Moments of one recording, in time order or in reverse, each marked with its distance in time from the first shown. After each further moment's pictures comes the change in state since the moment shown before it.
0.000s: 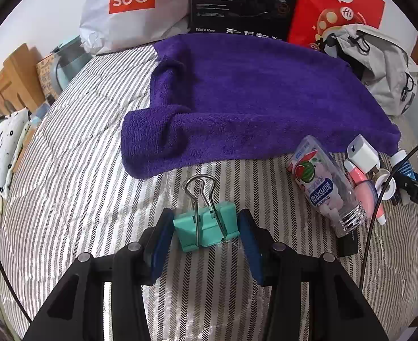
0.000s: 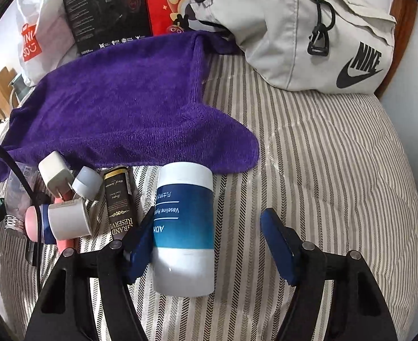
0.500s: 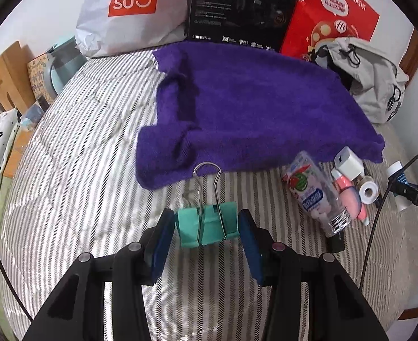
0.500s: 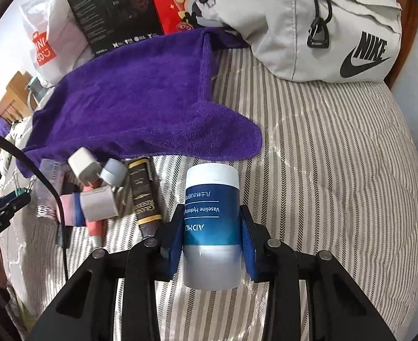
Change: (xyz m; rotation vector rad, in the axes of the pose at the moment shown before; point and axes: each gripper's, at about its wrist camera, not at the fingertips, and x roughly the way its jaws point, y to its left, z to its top) left arm -0.016 0.023 0.010 -0.009 -0.007 -0.094; right arm -0.027 -0.010 0.004 0.023 0.073 0.118
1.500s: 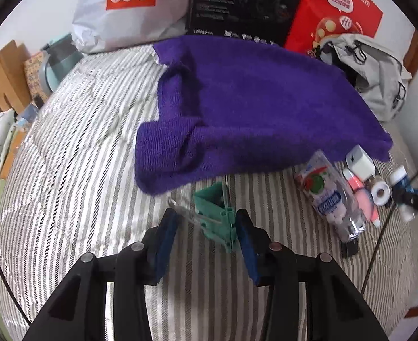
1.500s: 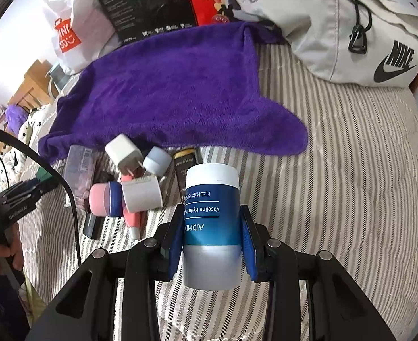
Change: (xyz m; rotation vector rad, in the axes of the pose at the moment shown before) left arm 0.023 0.003 -0.002 0.005 -0.007 0.016; right arm 0.008 0.030 -0.007 -0.043 0.056 0.097
